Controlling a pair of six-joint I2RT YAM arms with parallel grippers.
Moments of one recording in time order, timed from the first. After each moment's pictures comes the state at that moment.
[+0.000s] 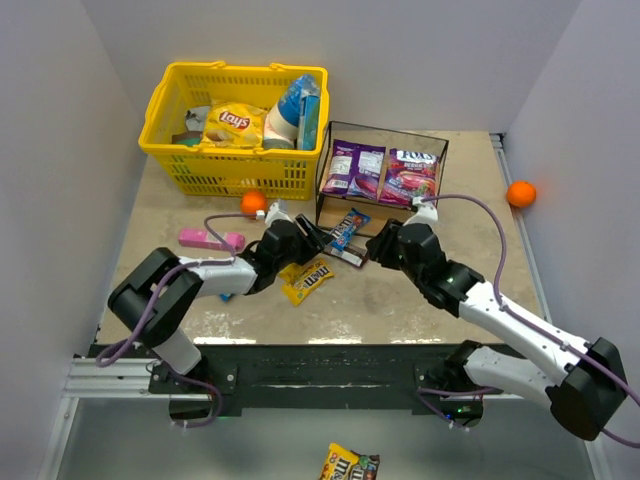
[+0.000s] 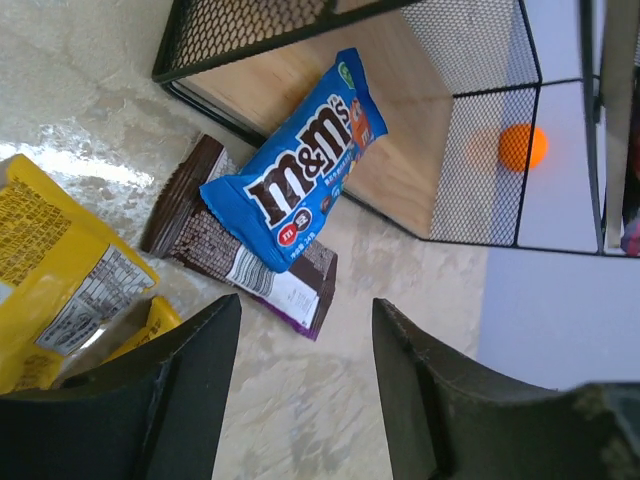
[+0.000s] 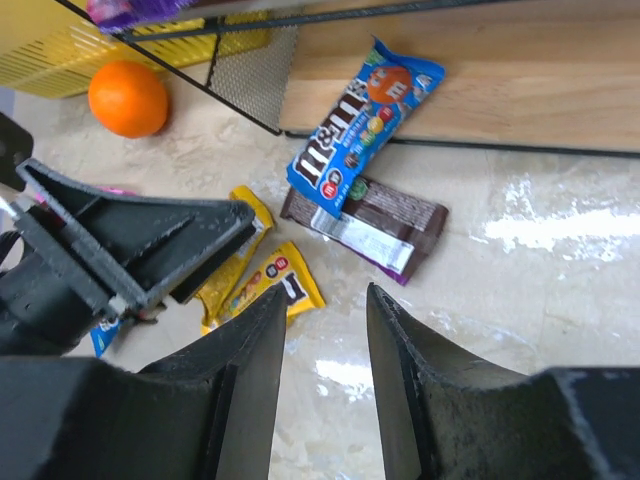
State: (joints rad) left arm -0.70 1.59 0.70 0.43 -0.09 -1.14; right arm 0.69 1.02 0.70 -0.18 0.32 0.77
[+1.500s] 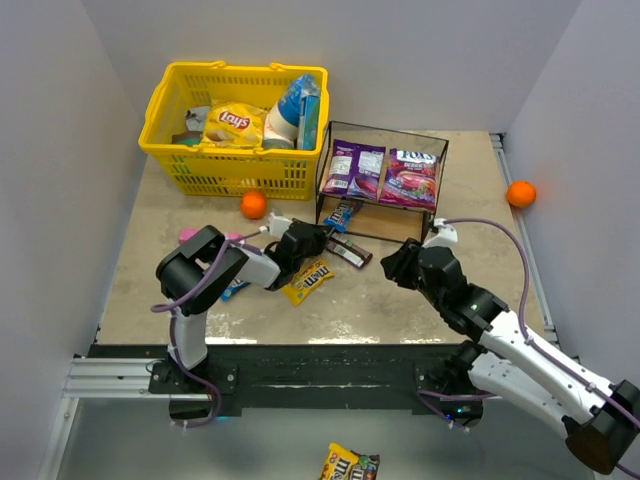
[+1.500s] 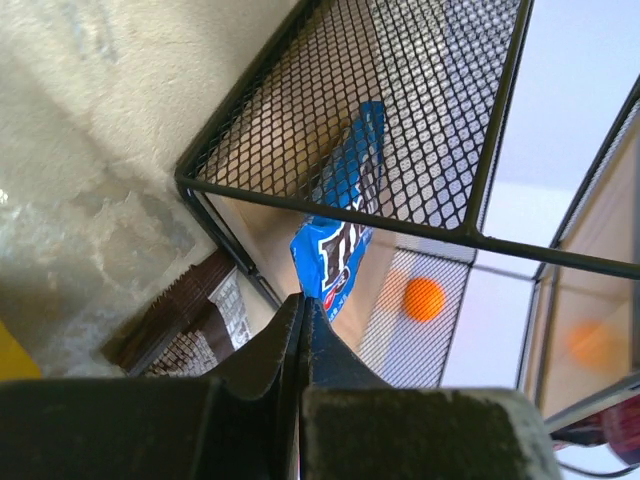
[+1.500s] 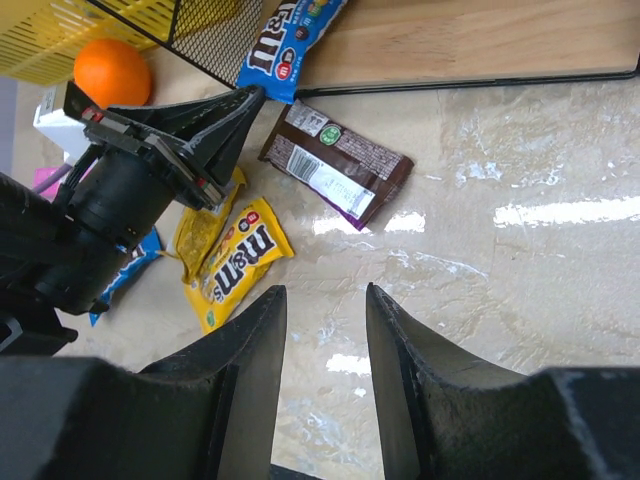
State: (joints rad) left arm -0.72 1.94 0.80 0.72 -0.30 -1.57; right arm 0.69 0.75 0.55 -0.31 0.32 0.82
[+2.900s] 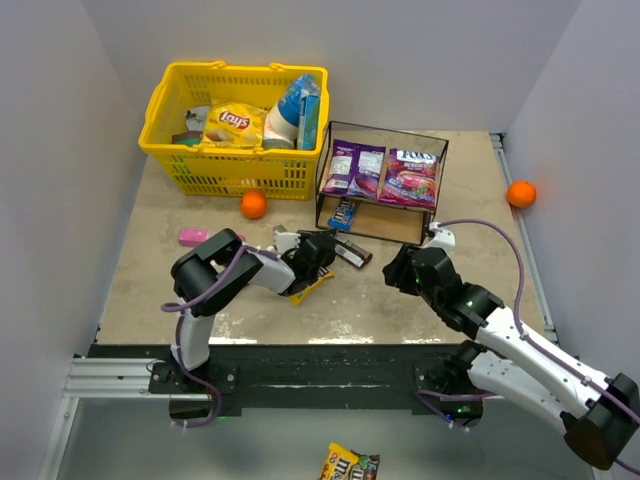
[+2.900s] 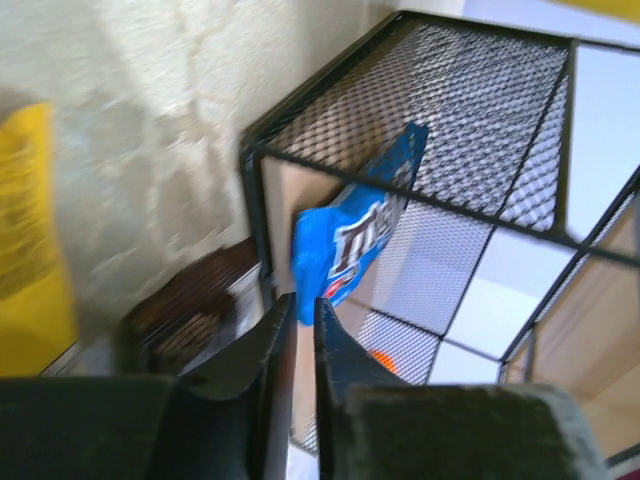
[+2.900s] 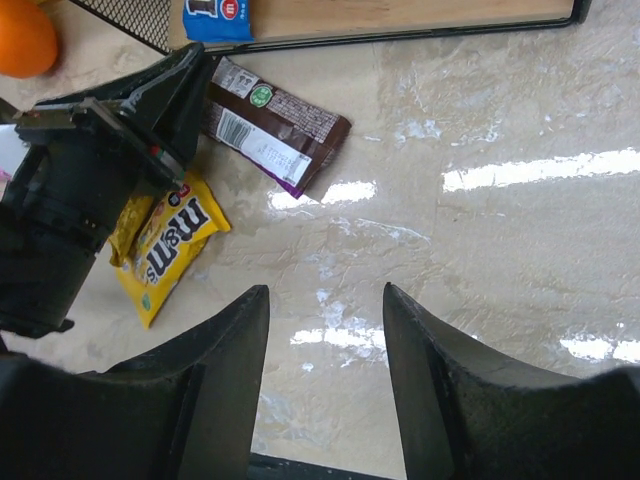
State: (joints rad) left arm -0.83 2.01 0.89 0.60 -0.60 -1.91; right arm 0.69 0.76 0.55 -0.43 0.35 0.81
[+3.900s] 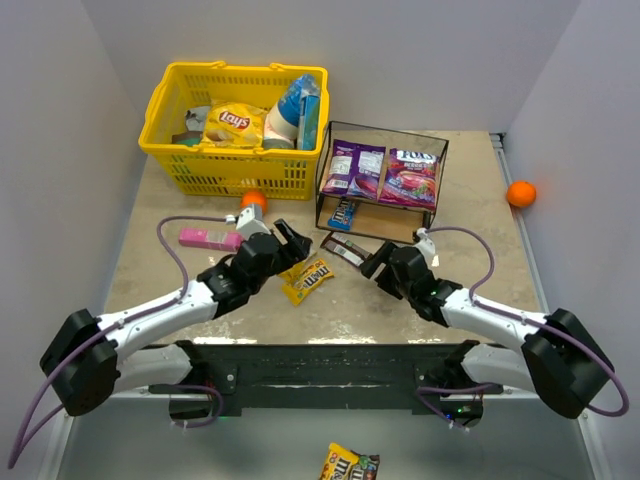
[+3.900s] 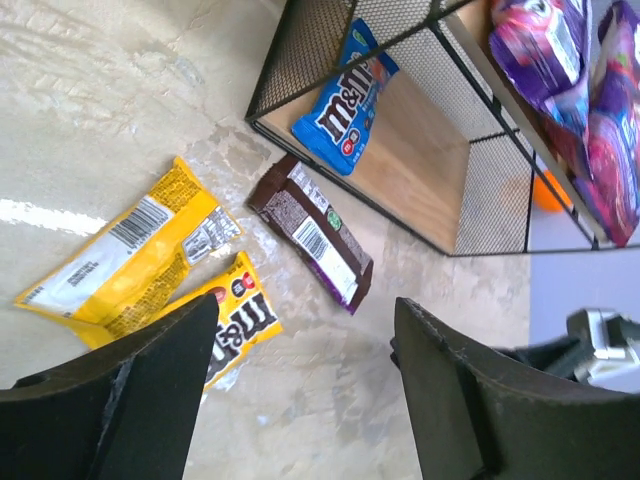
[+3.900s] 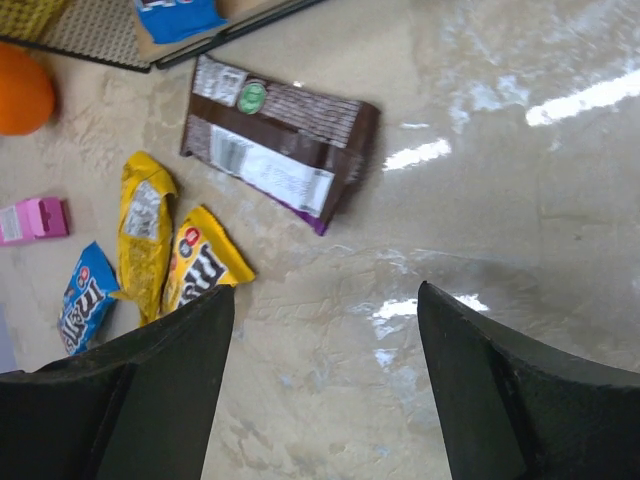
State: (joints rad) left arm -0.80 1.17 0.63 0.05 -0.43 -1.08; right arm 0.68 1.15 0.44 0.03 0.27 1.09
